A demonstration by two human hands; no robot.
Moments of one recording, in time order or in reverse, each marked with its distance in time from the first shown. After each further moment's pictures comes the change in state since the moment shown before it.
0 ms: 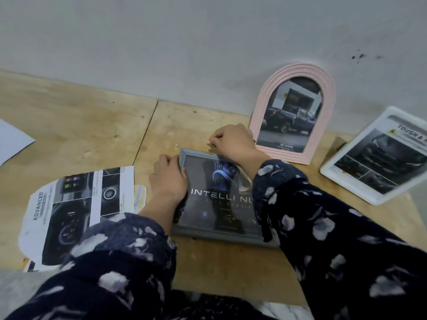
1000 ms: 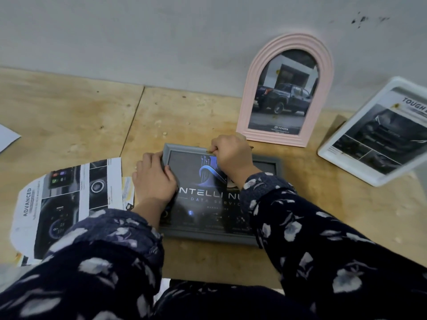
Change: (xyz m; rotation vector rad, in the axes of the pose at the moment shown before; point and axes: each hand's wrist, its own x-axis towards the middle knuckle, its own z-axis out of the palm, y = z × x) left_hand -0.021 -0.009 0.018 -0.023 0.152 -0.028; right_hand -0.026 0.056 0.058 -0.006 0.122 -0.169
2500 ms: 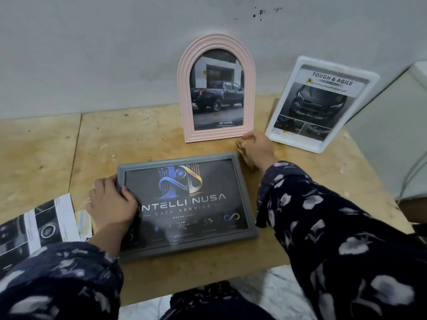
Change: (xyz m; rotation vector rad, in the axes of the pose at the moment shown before) left_hand 0.004 -0.001 0.008 0.040 0.036 0.037; right_hand -0.059 0.132 -0.060 0.505 0.260 0.716
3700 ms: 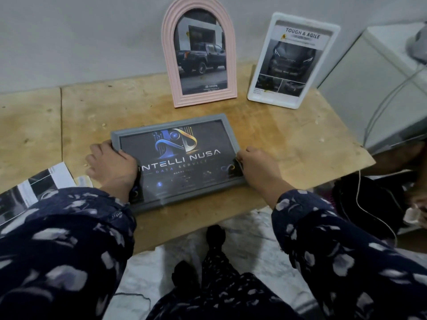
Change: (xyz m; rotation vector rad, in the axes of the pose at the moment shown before) left_hand -0.004 0.004 -0.009 -0.017 -0.052 -0.008; right_hand -0.171 0.041 0.000 -0.821 -0.009 -0.370
